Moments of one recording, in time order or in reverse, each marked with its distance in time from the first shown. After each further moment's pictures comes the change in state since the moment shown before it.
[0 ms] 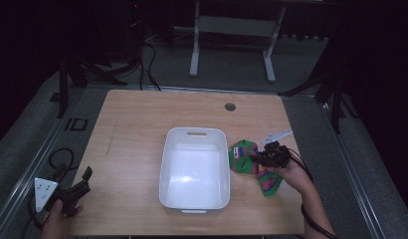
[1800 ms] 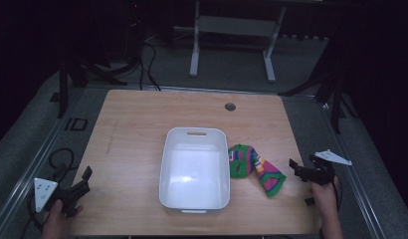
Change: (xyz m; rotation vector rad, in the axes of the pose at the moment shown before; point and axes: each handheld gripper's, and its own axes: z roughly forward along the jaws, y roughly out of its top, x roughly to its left) left arm 0.000 0.000 0.000 -0.001 0.003 -0.004; right arm -0.043 -0.121 -0.060 -0.336 -0.427 0.412
